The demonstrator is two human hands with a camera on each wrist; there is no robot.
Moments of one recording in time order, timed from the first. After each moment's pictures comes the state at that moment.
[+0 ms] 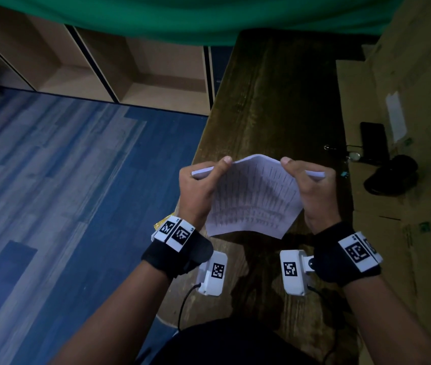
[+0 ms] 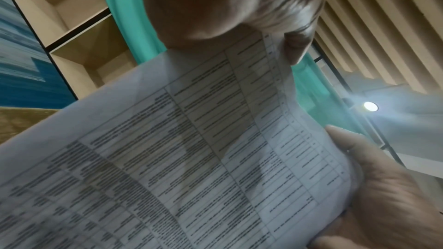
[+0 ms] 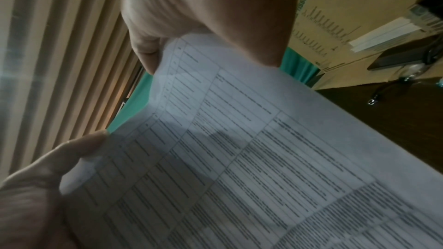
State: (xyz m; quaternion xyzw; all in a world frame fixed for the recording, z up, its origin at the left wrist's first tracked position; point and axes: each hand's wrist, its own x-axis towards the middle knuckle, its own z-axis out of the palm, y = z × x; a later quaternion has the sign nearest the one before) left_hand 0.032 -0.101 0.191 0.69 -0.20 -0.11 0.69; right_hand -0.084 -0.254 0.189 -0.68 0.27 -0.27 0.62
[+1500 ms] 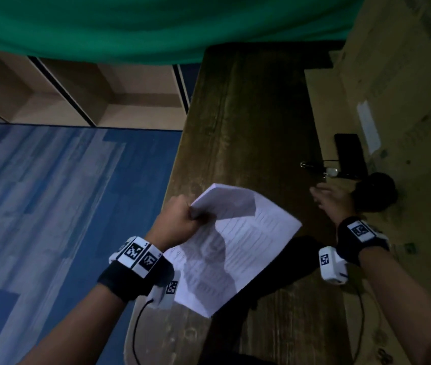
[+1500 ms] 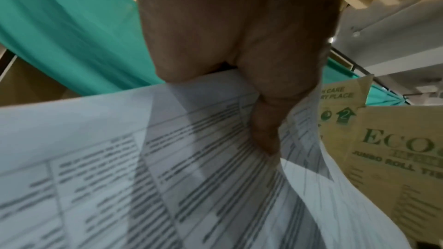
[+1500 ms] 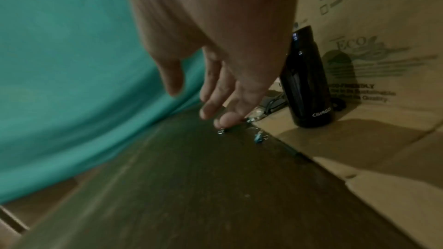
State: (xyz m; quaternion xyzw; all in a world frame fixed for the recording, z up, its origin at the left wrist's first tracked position) left_hand 0.112 -0.151 0.146 0.83 -0.40 -0.22 0.32; right_hand -0.085 -0.467 0.053 -0.63 0.53 -0.13 0.55
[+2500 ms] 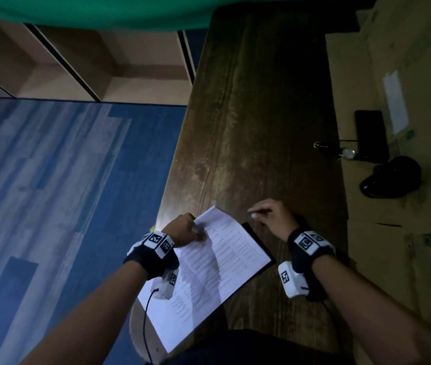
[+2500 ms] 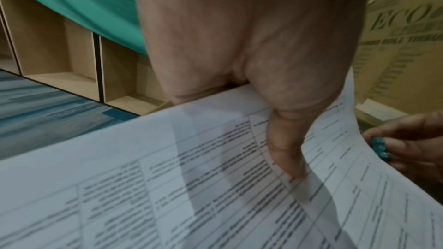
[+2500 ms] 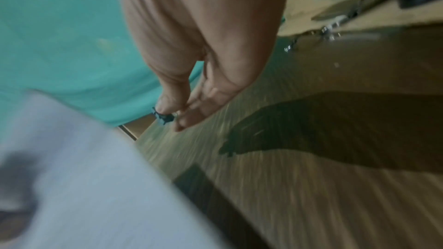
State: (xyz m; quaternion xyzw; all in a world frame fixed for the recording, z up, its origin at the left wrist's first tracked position) left_hand 0.104 -0.130 0.048 0.88 -0.22 -0.42 0.07; right_hand -0.049 -0.348 0.003 -0.76 0.29 0.04 0.57
